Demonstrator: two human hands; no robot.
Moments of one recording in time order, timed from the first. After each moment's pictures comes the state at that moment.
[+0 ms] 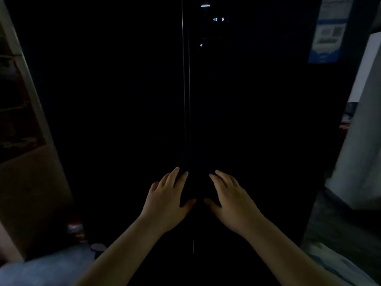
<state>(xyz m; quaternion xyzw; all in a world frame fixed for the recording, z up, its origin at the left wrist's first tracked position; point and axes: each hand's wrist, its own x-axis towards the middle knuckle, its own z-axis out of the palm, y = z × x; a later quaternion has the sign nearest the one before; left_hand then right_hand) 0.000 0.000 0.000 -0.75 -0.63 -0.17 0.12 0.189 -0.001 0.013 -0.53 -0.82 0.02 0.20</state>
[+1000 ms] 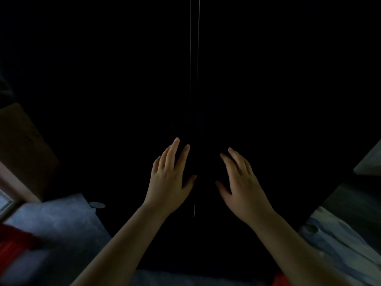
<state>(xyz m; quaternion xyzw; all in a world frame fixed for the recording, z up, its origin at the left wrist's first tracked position) -0.003 0.054 -0.084 -0.73 -0.62 -0.25 0.13 0.199 0.058 -0.079 -0.51 -0.82 0.00 0.26</state>
